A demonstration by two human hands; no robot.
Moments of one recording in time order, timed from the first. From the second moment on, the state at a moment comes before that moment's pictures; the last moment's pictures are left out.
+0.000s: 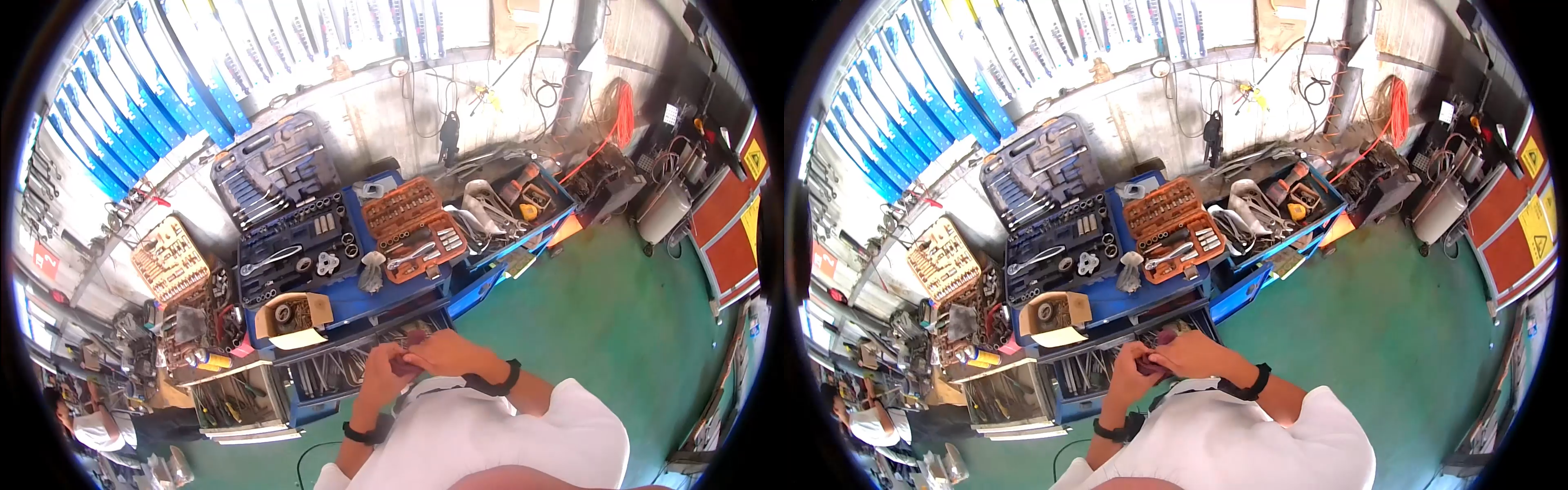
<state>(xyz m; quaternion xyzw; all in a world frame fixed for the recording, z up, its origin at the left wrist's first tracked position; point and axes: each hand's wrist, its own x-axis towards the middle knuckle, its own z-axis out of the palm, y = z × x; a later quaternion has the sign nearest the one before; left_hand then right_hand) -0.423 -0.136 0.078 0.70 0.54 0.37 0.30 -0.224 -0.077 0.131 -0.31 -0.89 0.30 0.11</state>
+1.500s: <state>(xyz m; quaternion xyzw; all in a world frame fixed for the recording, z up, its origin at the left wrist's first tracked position) -0.358 -0.174 0.094 0.55 0.53 0.44 0.47 -0.185 -0.089 0.108 -0.29 -0.81 0.46 0.21</state>
